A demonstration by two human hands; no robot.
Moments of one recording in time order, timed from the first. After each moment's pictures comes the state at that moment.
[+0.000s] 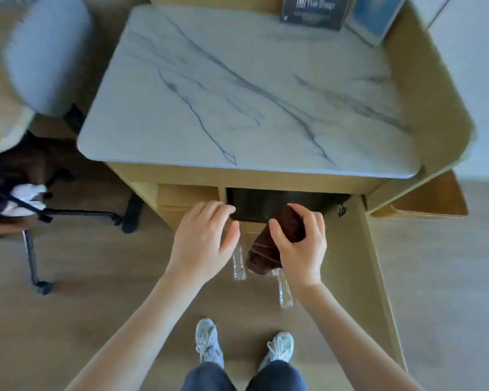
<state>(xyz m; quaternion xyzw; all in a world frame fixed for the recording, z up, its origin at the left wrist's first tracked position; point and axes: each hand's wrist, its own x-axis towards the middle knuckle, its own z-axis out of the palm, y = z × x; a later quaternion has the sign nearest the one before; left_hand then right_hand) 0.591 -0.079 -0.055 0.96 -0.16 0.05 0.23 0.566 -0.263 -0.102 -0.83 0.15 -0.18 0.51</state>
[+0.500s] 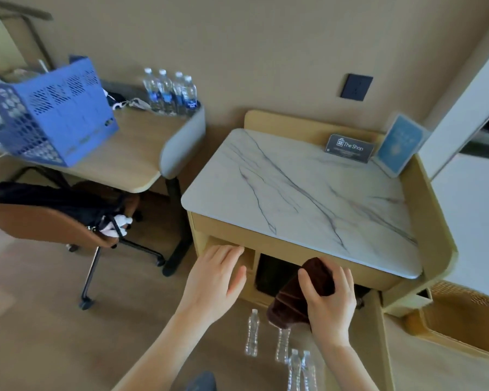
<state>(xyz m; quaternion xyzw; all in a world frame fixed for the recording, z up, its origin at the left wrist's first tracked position) 0.506 -0.044 0.055 0.97 -0.08 0.15 0.20 0.518 -0.264 0.029 -0.81 0.05 -0.21 0.55</state>
